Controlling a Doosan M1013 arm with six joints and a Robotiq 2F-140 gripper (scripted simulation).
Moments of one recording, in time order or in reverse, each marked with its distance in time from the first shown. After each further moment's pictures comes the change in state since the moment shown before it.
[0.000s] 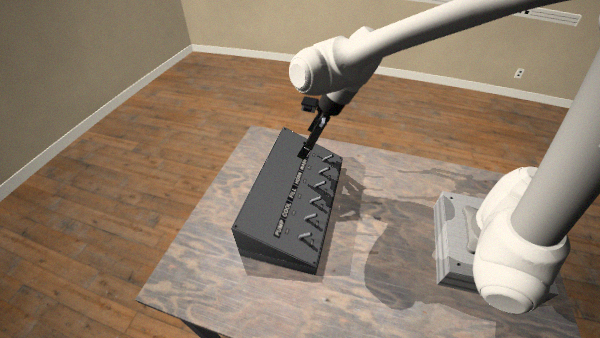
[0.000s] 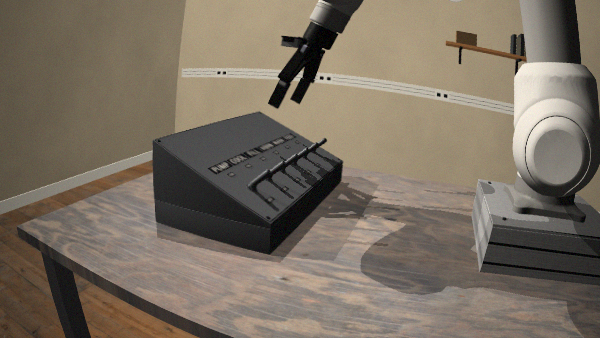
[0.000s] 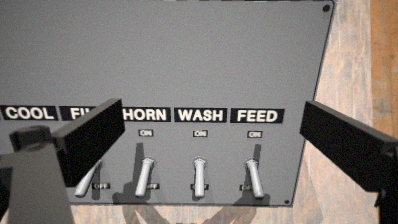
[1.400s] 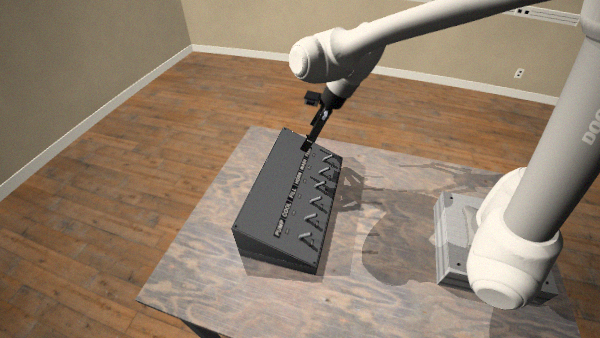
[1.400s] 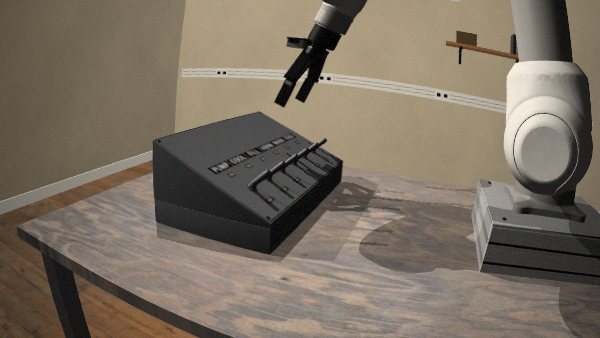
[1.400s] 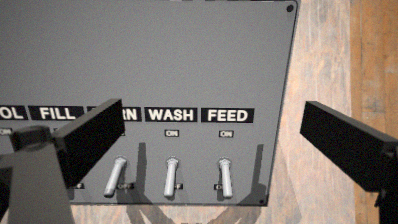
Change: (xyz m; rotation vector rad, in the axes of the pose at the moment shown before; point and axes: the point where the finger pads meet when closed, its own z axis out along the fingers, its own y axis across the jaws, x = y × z) arm 0.000 0.038 0.000 -0.001 0.000 0.000
